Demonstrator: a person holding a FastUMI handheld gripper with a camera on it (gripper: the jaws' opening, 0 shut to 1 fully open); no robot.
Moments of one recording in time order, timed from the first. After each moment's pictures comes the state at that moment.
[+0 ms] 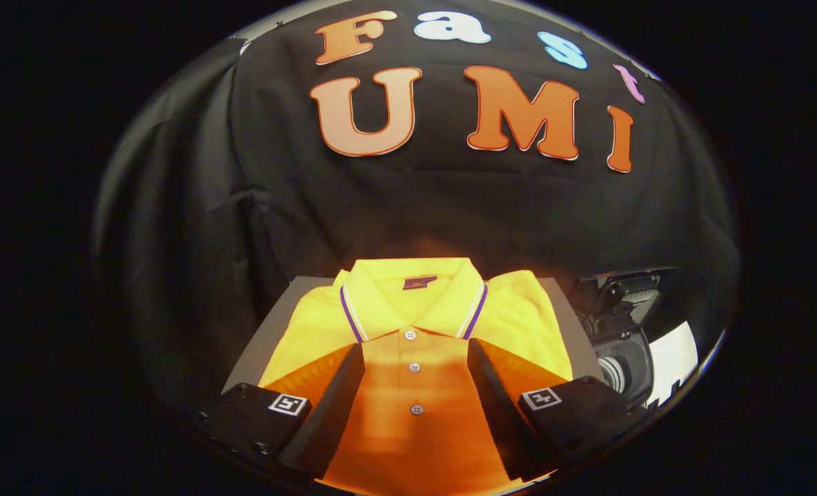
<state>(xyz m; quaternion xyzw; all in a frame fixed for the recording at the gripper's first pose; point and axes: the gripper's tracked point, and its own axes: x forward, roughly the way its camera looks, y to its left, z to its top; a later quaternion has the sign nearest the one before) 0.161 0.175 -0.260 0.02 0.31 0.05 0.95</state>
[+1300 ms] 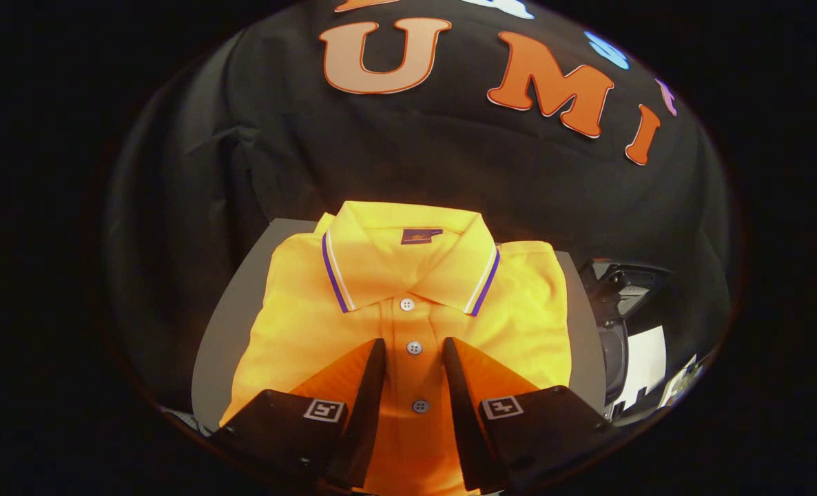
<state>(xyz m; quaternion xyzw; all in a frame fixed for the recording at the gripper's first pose) 0.157 0.175 -0.281 -0.05 0.42 0.04 0.90</state>
